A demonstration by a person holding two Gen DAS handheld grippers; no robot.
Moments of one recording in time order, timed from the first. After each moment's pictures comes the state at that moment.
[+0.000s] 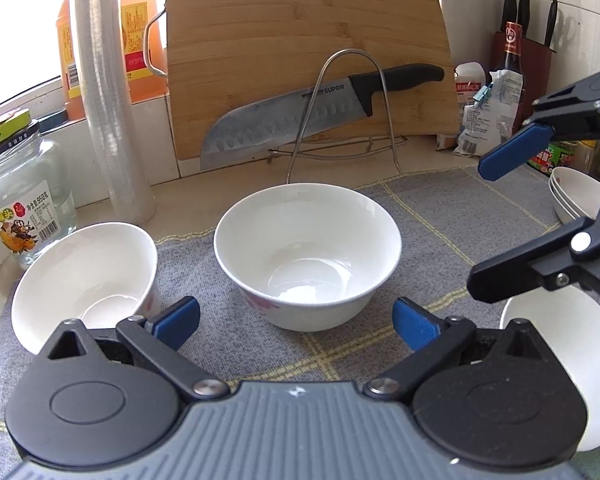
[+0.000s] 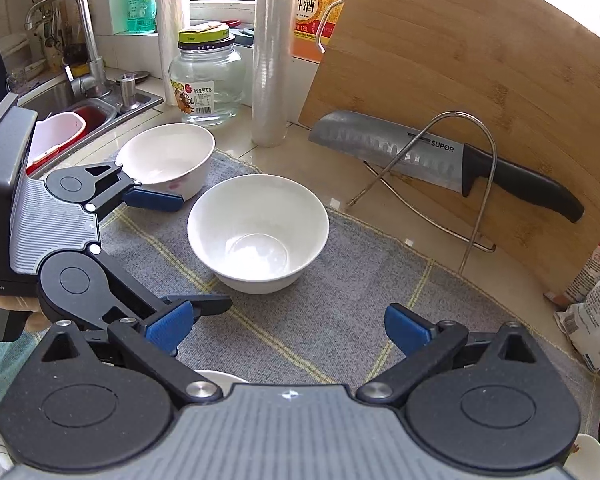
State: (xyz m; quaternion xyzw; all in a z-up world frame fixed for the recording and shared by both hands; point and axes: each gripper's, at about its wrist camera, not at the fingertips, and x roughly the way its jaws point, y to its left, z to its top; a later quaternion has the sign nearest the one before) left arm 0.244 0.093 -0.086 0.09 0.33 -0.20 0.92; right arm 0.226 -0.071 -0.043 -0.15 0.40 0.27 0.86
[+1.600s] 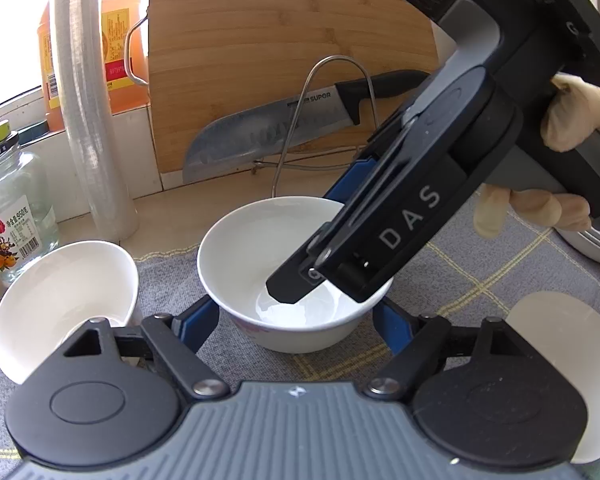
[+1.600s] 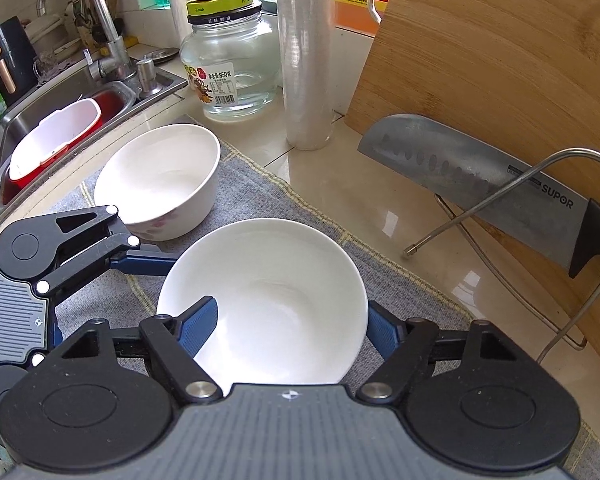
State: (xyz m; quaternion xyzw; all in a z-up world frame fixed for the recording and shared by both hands) left arm 0.248 0.089 -0.088 0.09 0.31 -0.22 0.92; right arm 0.318 -0.024 -0.075 -0.15 0.45 0.35 0.81
